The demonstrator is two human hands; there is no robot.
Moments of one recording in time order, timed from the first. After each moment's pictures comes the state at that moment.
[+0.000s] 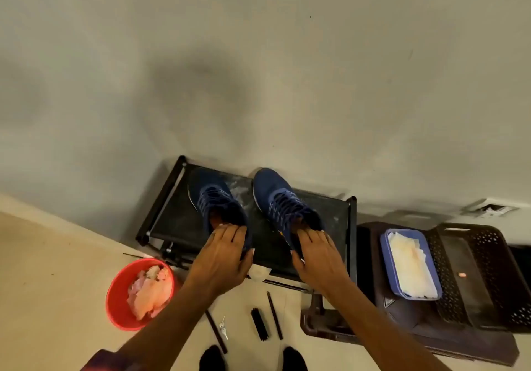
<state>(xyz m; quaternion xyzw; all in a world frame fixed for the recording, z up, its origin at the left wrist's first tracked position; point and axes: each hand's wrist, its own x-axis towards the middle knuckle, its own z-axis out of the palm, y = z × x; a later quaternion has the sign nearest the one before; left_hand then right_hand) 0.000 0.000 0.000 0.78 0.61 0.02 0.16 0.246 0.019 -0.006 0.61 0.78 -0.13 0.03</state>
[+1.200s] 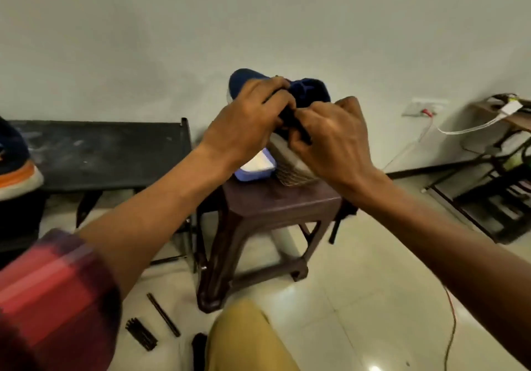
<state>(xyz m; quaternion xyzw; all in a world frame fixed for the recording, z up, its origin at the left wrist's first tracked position) 0.339 -0.101 0.036 0.89 0.18 0.43 -0.03 0.480 -0.207 0.070 0.61 0.68 0.37 -0.17</state>
